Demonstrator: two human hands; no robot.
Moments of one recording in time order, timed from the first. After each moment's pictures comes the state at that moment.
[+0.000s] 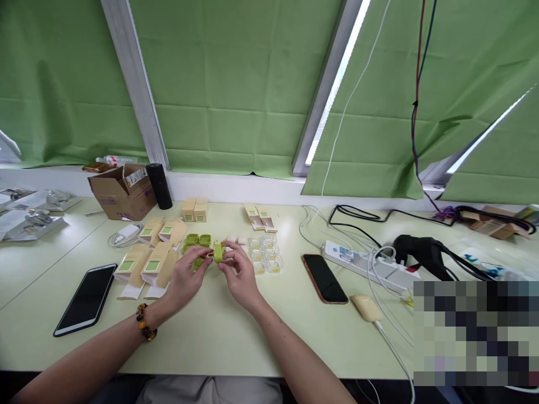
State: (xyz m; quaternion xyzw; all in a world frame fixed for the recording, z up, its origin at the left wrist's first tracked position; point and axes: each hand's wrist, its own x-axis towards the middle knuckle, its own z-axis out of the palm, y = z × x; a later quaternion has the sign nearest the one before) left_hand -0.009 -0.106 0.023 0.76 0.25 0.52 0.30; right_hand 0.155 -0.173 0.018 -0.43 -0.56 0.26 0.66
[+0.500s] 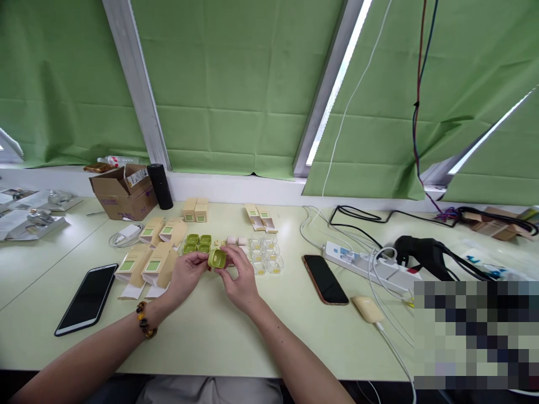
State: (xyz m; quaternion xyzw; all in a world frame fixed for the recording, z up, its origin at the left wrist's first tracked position) left_hand -0.003 -0.094 0.011 0.63 0.26 0.49 0.55; right_hand 0.152 -0.179 0.021 -0.45 -0.63 0.09 0.62
